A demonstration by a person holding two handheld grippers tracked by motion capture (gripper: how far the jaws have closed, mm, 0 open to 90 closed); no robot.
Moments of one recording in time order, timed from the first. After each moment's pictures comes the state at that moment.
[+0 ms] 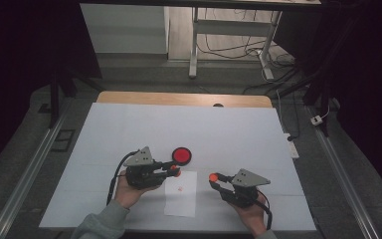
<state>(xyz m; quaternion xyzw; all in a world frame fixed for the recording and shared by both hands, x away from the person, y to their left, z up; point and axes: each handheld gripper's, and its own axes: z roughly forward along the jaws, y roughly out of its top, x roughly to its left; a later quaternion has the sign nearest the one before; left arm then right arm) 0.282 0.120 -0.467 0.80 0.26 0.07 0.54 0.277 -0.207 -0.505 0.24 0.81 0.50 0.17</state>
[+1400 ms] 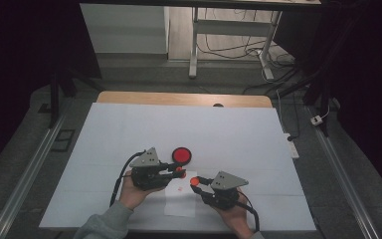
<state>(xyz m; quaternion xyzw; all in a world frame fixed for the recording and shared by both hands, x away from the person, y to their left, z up) 0.281 0.104 -0.465 0.80 0.24 0.06 0.54 0.271 -0.159 -0.510 0.20 0.83 0.50 0.15</state>
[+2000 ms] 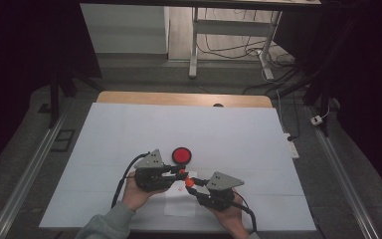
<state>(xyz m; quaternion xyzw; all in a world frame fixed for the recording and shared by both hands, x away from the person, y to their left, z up) 0.281 0.097 -0.469 0.81 0.24 0.05 0.54 0.269 -0.147 -0.511 0.20 0.82 0.51 0.14</state>
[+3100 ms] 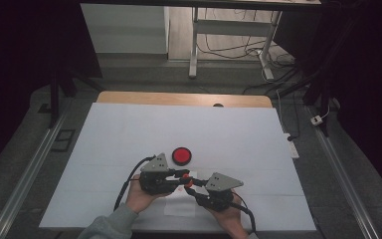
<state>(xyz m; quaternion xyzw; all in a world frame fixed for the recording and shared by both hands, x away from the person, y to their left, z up) 0.279 0.085 -0.477 0.82 0.23 0.04 0.52 0.267 -0.145 -0.510 0.20 0.82 0.52 0.14</state>
